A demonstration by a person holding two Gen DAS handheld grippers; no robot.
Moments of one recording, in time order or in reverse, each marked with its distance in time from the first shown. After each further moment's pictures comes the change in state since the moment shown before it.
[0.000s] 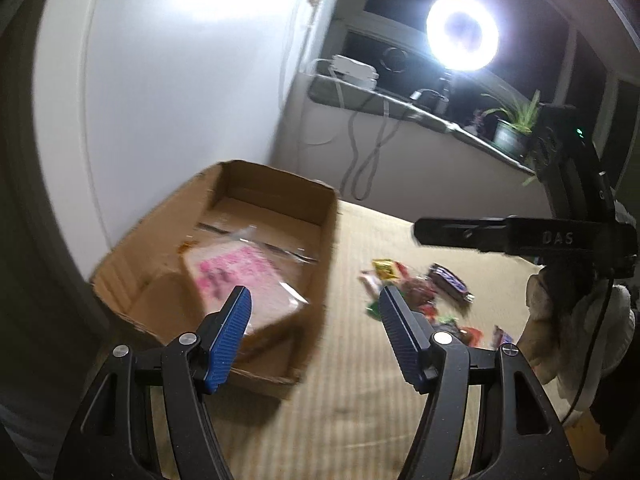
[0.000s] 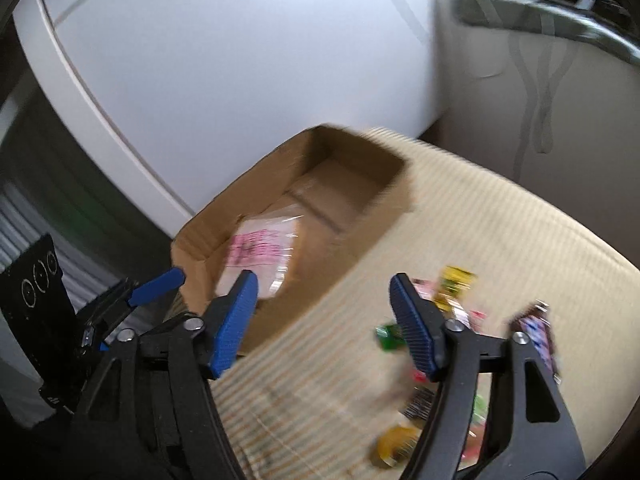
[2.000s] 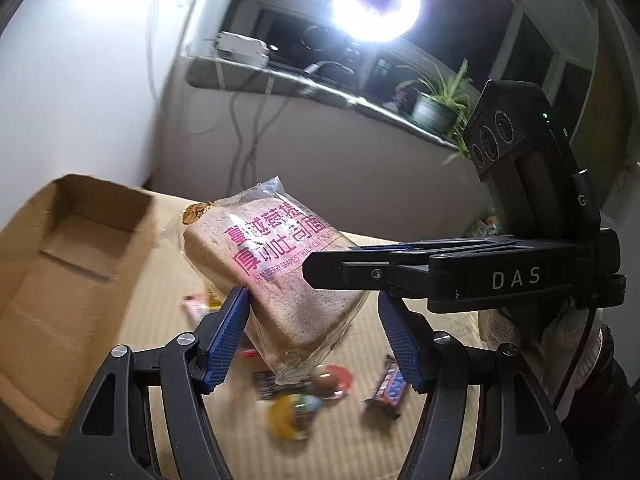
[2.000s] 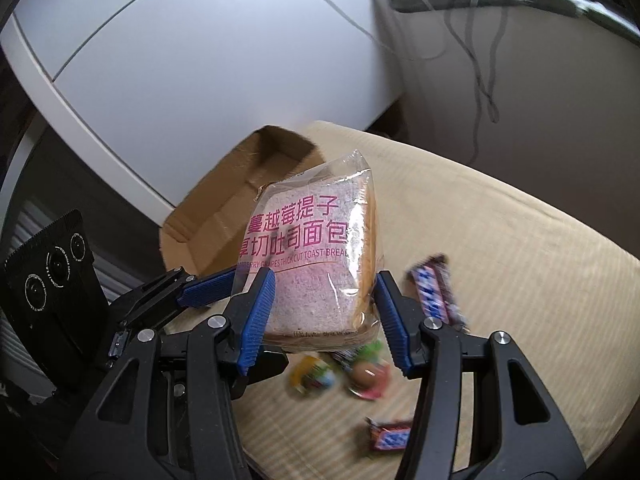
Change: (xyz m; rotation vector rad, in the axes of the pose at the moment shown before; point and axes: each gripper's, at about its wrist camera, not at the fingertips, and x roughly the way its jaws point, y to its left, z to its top) left arm 0.064 -0.102 0.035 0.065 0.062 -0.237; right arm -0.041 -0.077 -0.009 0.059 0.050 0.060
